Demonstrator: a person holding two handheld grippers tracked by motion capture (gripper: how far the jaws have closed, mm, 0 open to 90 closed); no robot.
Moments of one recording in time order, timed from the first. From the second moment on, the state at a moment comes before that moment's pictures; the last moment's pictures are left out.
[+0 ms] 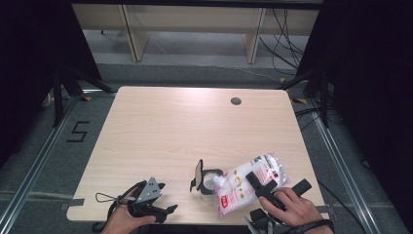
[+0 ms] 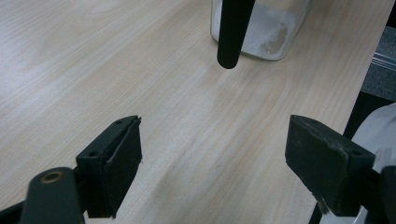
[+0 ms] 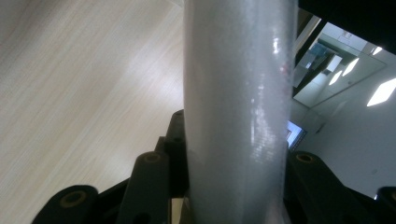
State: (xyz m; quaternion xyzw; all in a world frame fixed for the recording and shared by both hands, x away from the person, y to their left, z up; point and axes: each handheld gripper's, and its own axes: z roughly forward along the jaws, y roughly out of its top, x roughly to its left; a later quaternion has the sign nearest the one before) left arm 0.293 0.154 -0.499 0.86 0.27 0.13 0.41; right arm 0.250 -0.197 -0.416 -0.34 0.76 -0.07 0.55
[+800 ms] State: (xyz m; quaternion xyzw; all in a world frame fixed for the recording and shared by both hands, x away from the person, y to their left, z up) left arm 0.293 0.154 -0.499 0.86 0.27 0.13 0.40; right arm 0.250 -0.197 -0.416 -0.34 0.76 -0.07 0.55
